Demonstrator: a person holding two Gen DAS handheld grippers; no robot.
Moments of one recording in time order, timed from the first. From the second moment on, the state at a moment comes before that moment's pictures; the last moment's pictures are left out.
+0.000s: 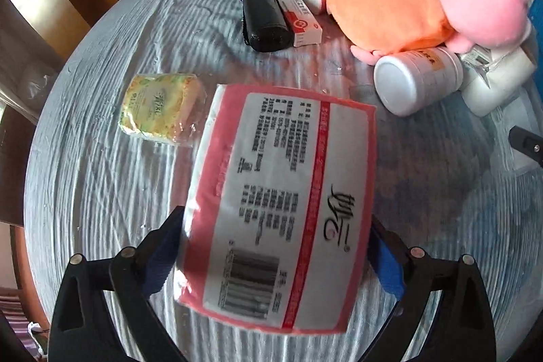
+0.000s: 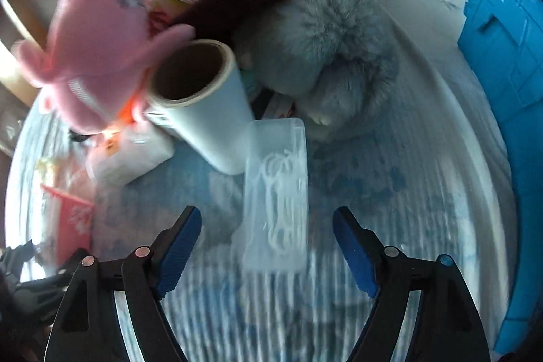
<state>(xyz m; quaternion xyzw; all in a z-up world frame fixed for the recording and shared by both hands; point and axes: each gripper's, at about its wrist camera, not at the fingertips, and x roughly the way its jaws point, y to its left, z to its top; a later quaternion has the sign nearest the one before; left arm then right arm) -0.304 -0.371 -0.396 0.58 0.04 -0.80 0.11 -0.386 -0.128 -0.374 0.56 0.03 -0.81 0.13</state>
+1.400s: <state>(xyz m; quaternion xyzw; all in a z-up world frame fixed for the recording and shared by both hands) -0.184 -0.119 -0.089 0.27 0.01 -0.96 -0.06 -0.199 0.059 -0.073 0.28 0.01 -0.95 0.16</state>
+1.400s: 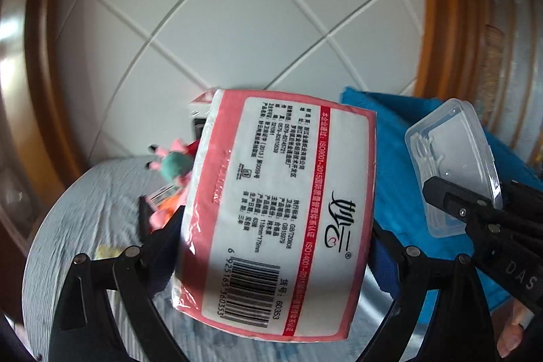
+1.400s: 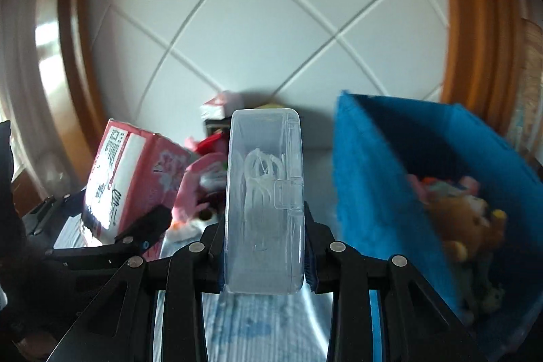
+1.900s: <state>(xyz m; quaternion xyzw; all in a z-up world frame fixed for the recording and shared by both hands) -0.210 0.157 -0.041 0.32 -0.02 -0.92 -0.21 -0.236 0.319 -0.070 0.37 0.01 -0.93 0.01</state>
